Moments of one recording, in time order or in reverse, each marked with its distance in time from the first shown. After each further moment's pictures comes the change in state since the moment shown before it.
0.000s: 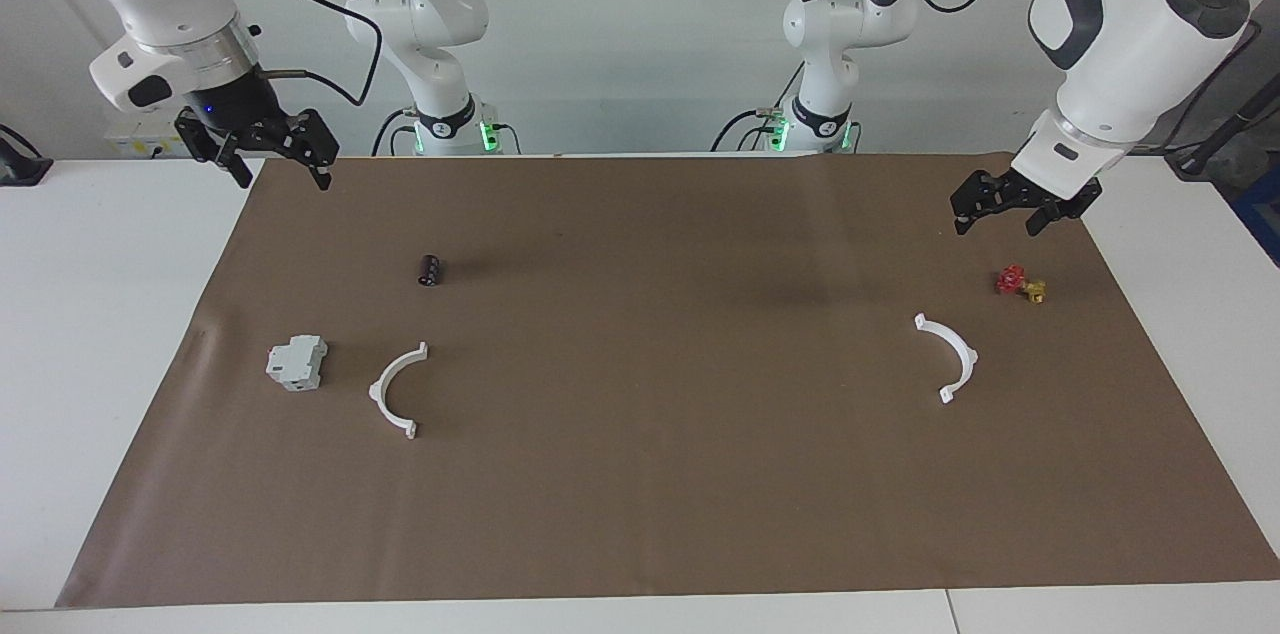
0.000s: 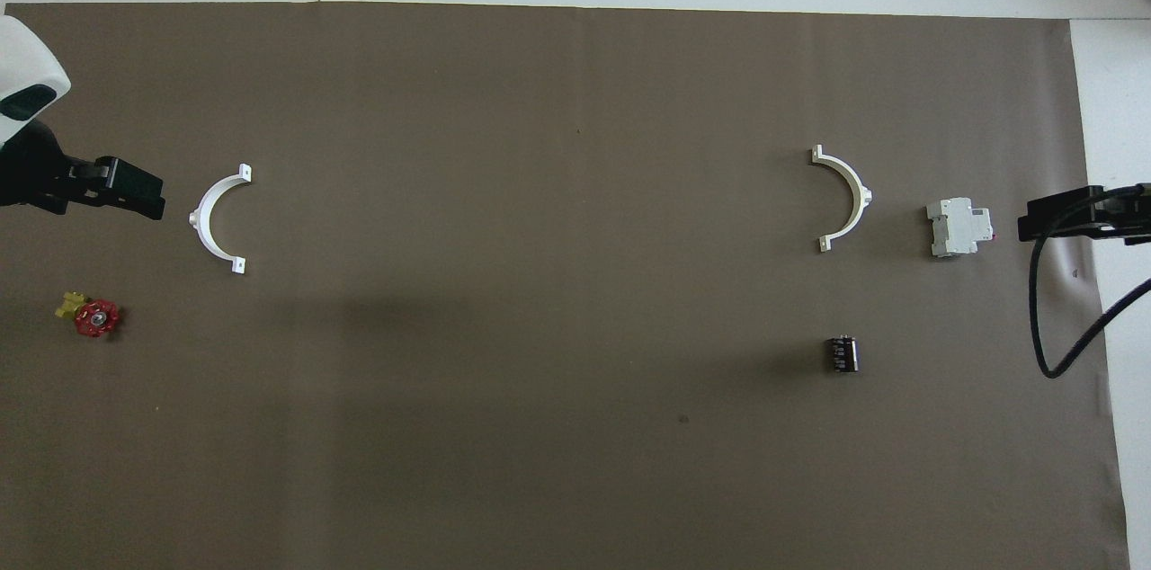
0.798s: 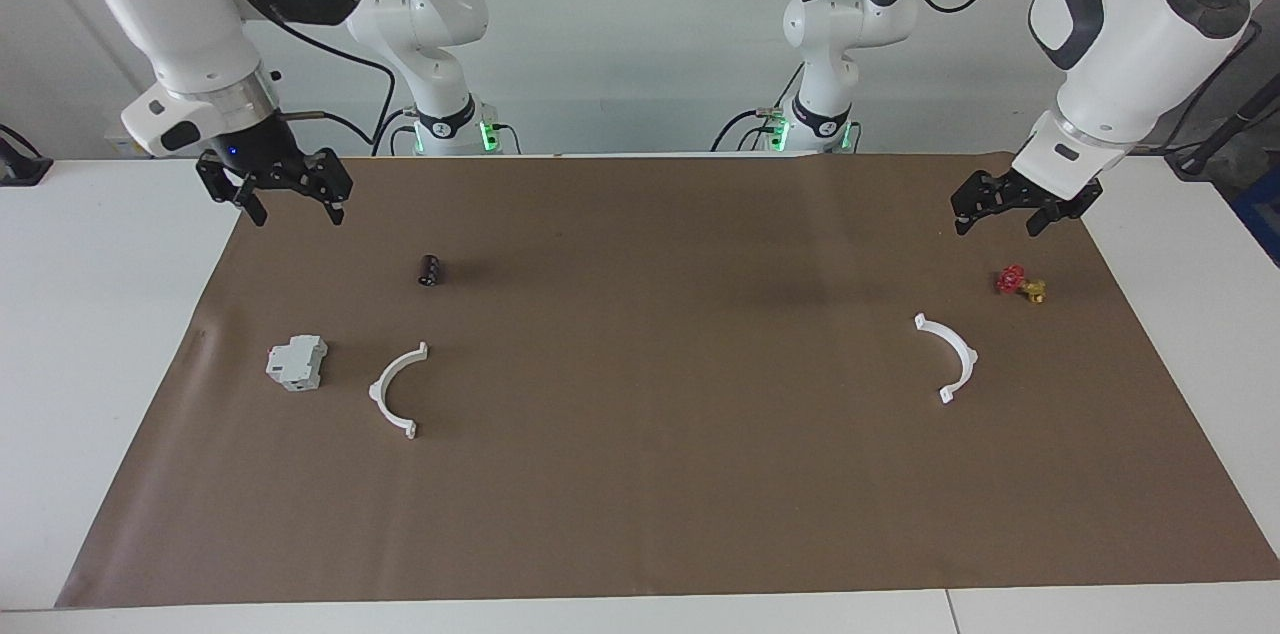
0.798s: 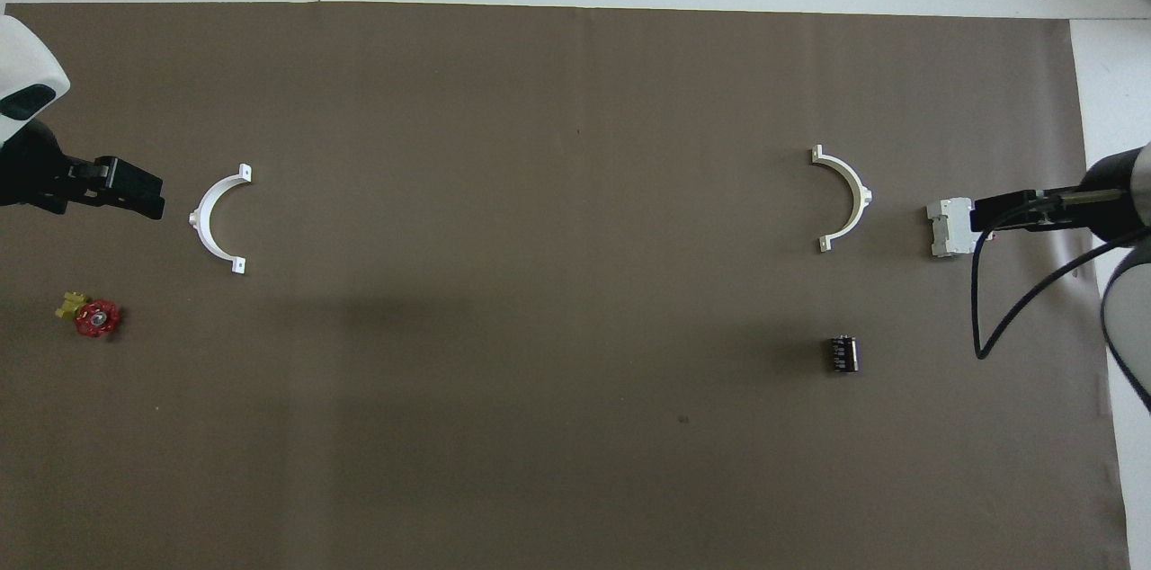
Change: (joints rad) left arm 0.000 0.000 0.001 0.000 0.000 0.001 0.000; right arm 0.003 0.010 0.003 -0.212 0.002 0.291 -0.080
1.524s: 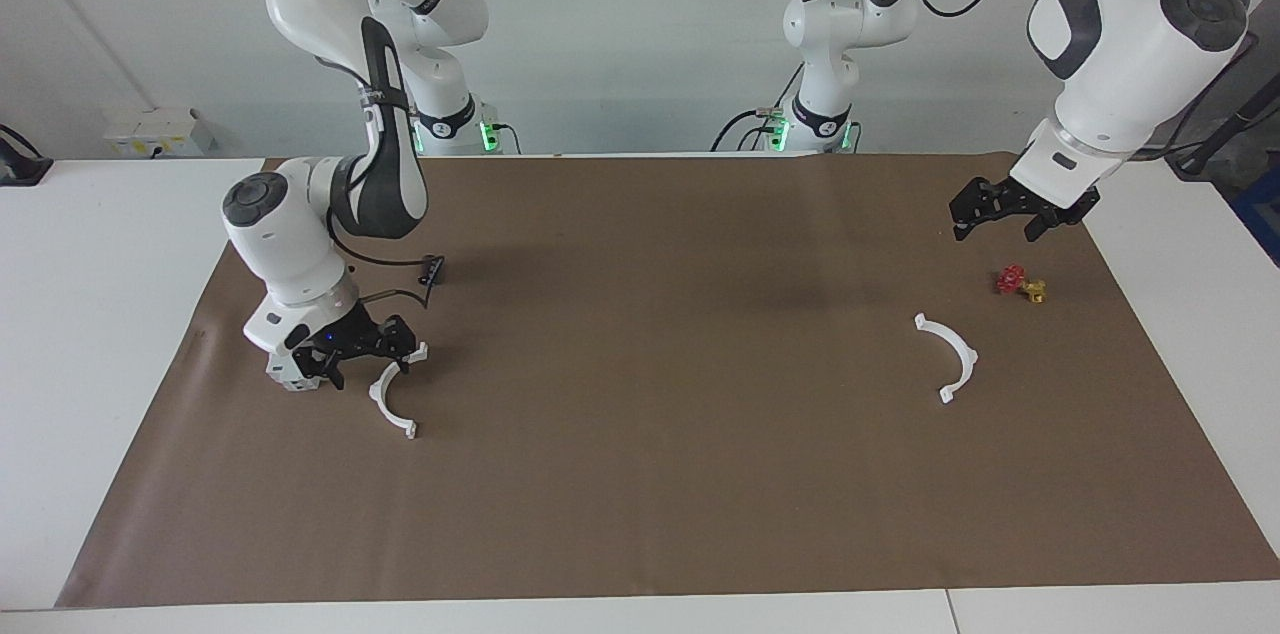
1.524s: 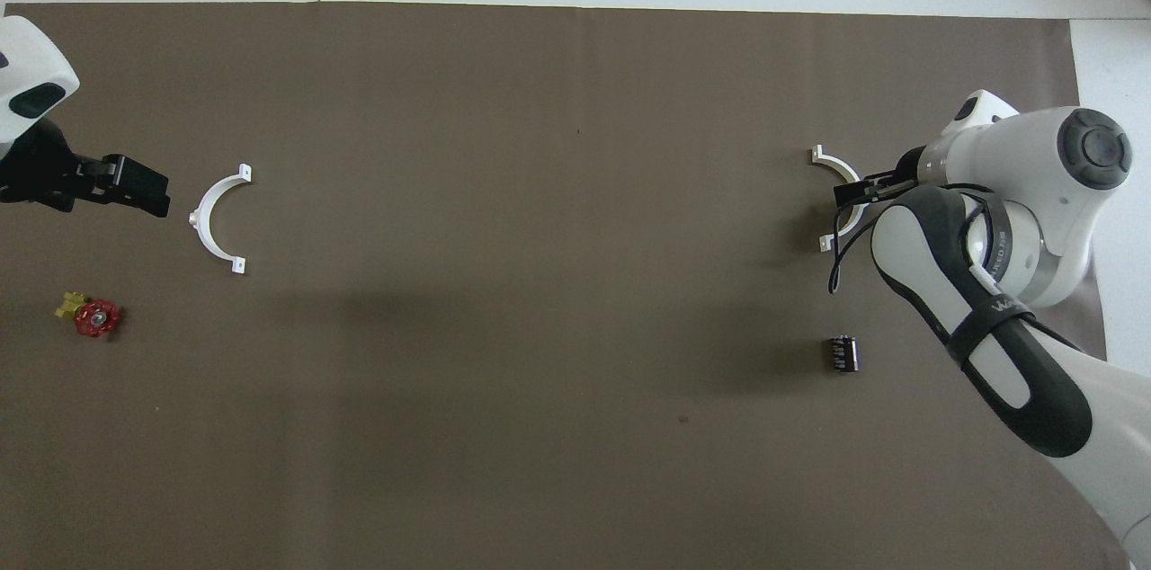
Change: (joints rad) left arm 0.000 0.016 0.000 0.000 0.000 0.011 0.000; right arm 0.006 0.410 0.002 -0.089 0.183 0.573 -0.311
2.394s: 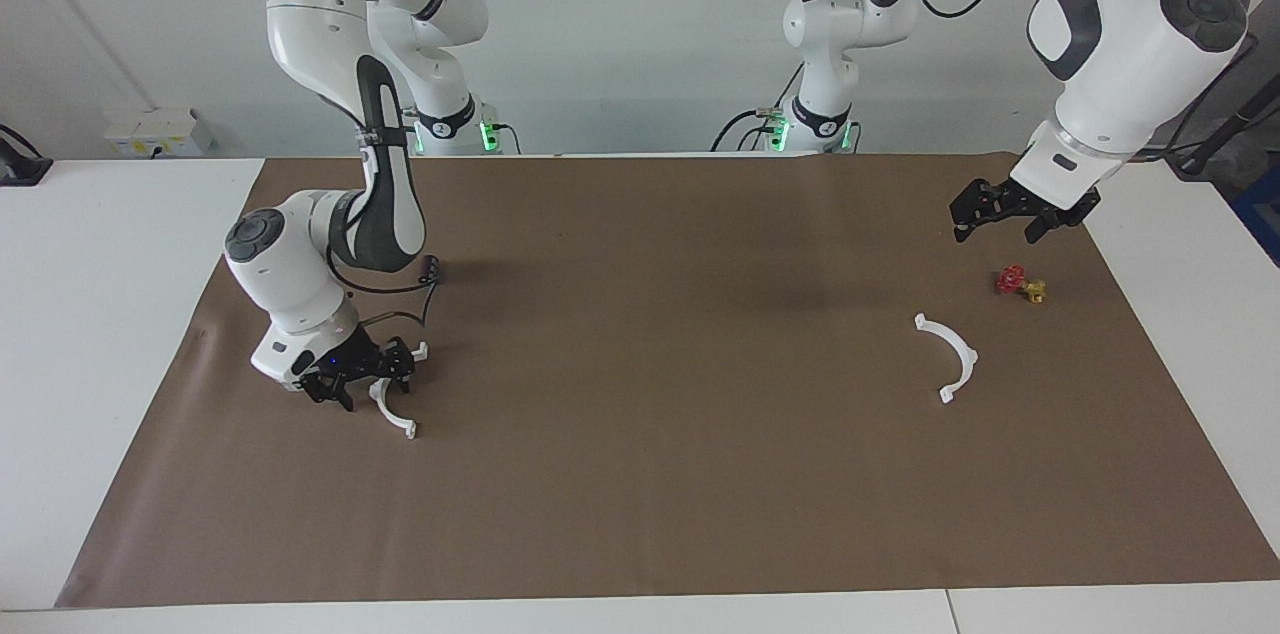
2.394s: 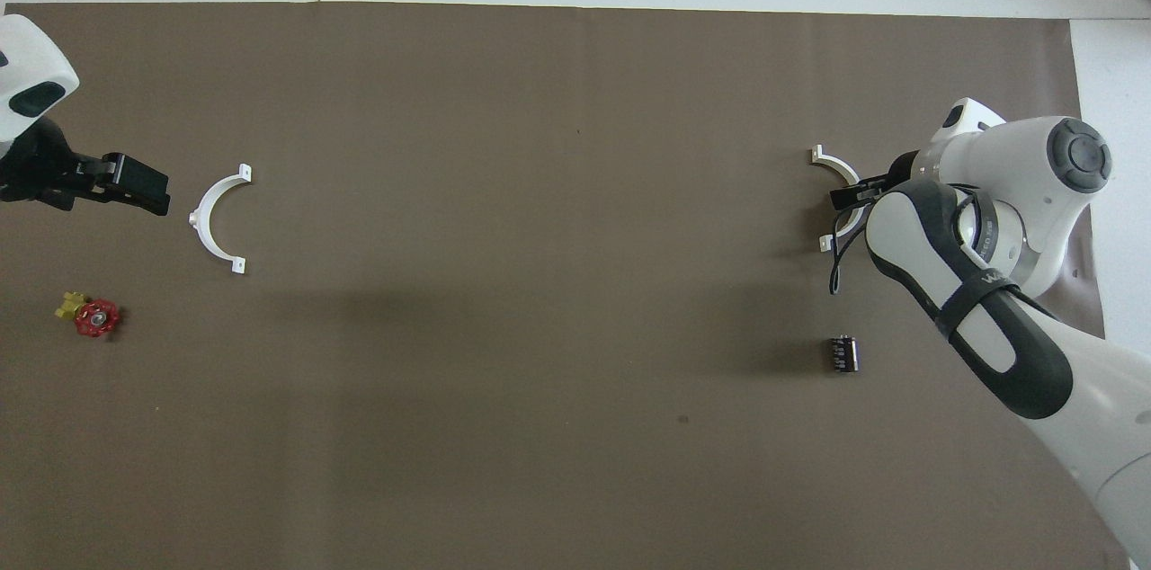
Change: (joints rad) left arm 0.000 0.000 0.000 0.001 0.000 0.003 0.000; right arm -0.013 0.059 -0.003 0.018 0.104 0.018 -0.131
